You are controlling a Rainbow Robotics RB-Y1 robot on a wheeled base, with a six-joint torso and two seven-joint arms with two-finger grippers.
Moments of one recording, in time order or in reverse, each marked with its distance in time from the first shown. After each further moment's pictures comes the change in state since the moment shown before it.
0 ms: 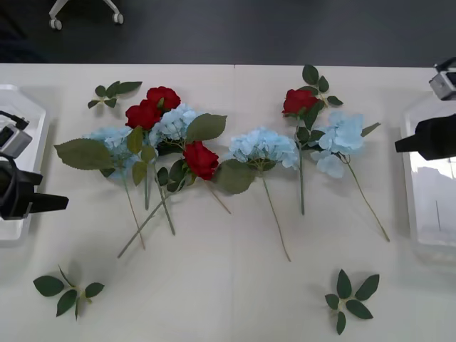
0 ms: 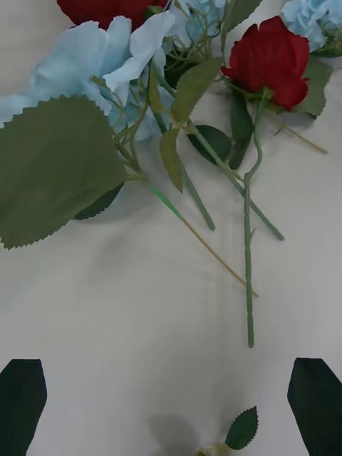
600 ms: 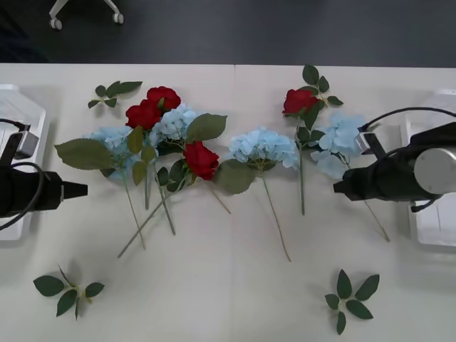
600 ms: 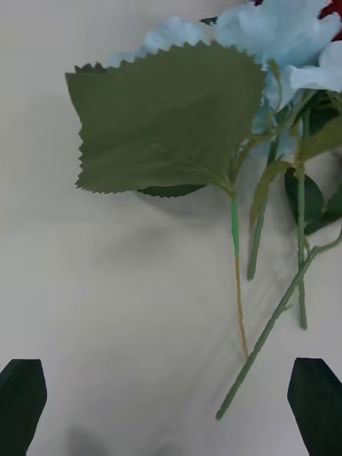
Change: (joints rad) right arm 0.000 0.186 0.333 0.245 0.196 -0.320 -0.001; left arm 0.000 -0.189 -0.040 -0.107 -0.352 -0.046 0.554
